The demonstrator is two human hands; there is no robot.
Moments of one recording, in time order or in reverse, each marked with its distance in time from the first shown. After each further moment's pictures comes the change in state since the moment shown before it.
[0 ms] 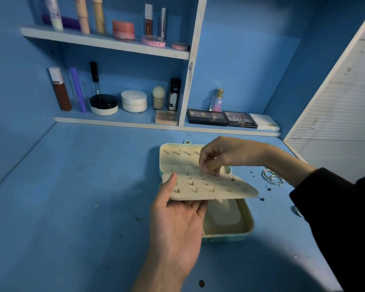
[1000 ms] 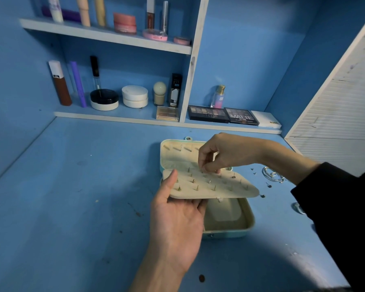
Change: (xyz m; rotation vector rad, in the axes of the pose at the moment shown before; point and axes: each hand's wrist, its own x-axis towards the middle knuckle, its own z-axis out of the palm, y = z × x) left_hand -0.001 0.000 -0.002 0.040 -0.036 0.015; right_hand 0.001 -0.008 0.004 -0.279 0.011 -0.027
